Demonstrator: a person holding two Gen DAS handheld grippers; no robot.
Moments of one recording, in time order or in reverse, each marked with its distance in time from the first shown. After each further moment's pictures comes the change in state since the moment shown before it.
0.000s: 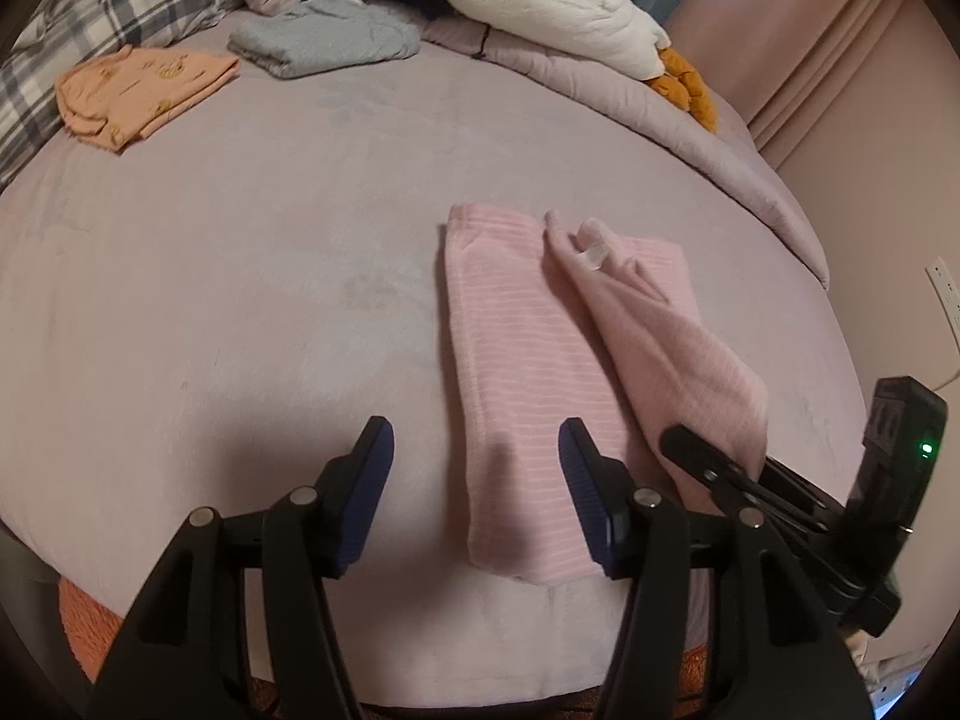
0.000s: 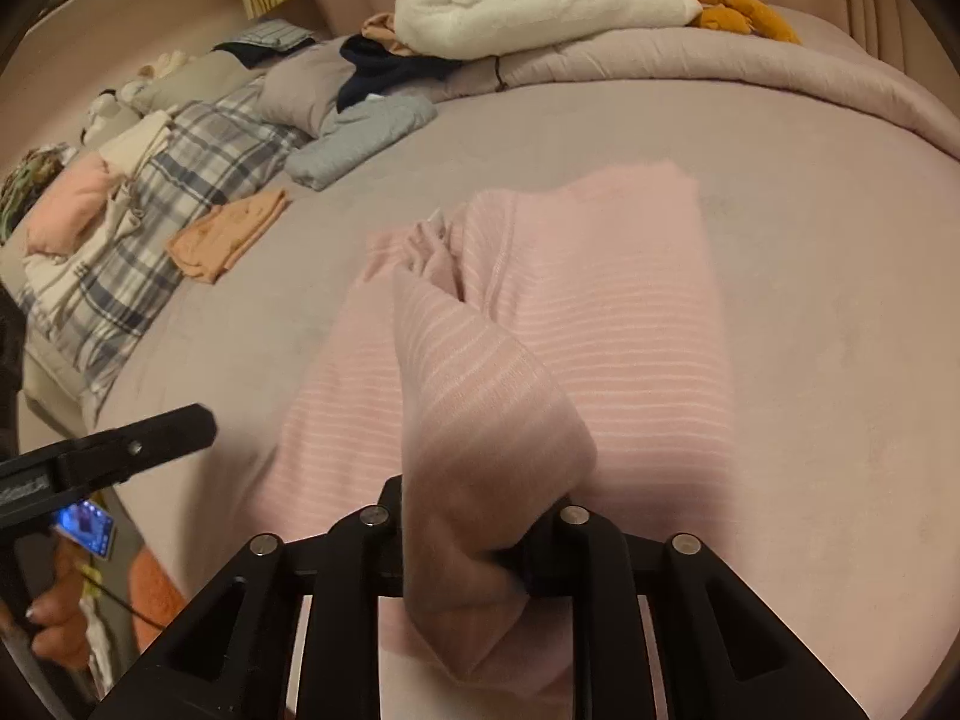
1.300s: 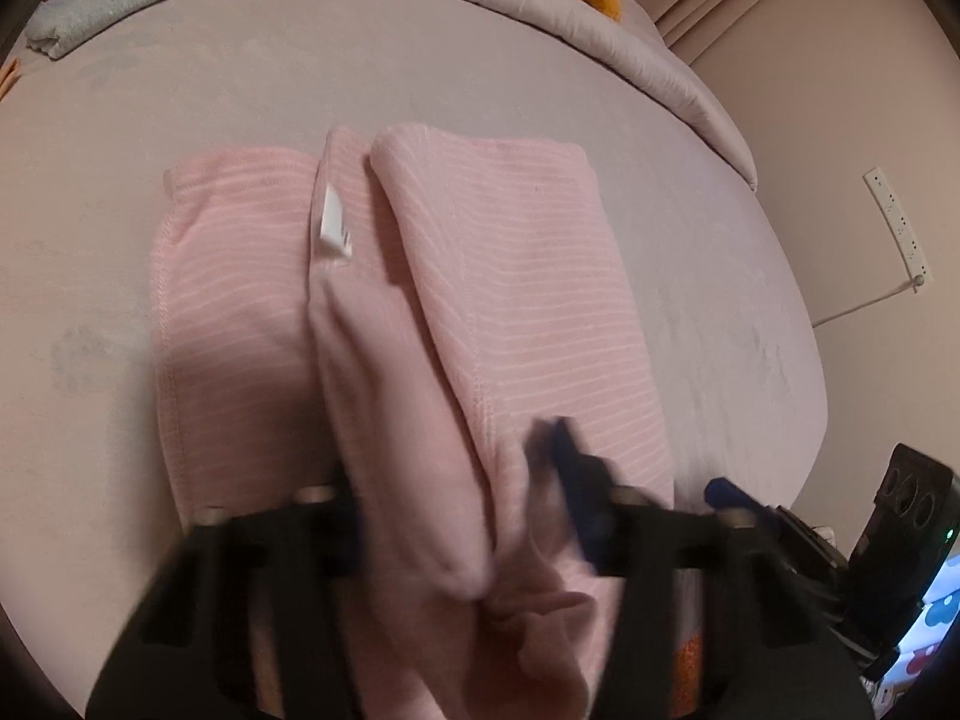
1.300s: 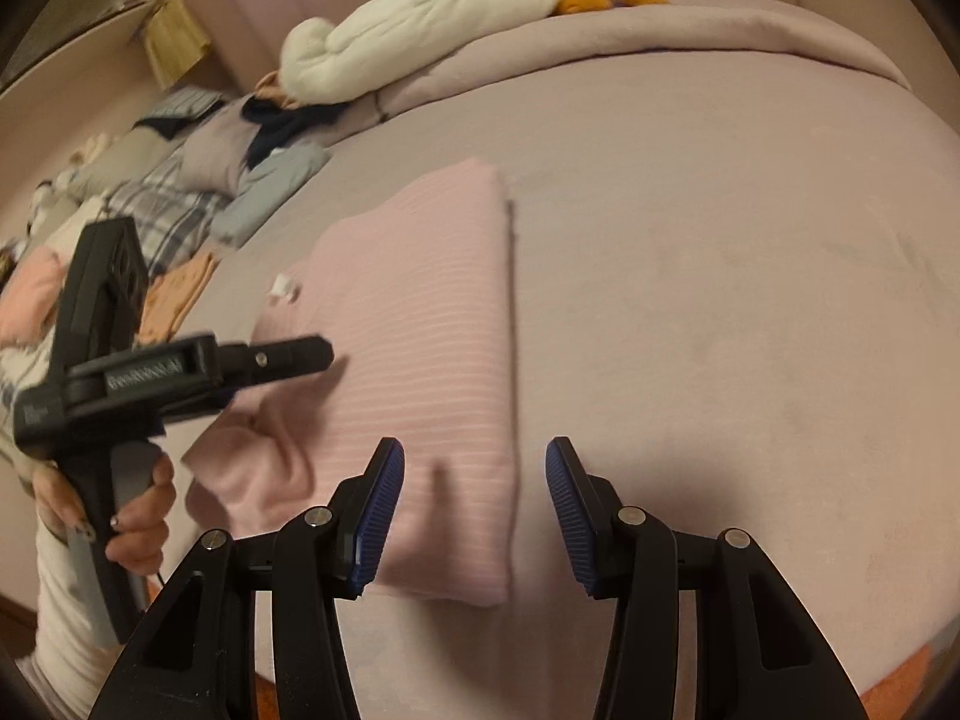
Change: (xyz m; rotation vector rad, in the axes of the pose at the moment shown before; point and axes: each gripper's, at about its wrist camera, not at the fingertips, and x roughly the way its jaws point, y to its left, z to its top) left arm 0.120 -0.073 0.029 0.157 0.241 -0.237; right arm -0.026 -0.059 -0.030 0.223 -0.045 -0.087
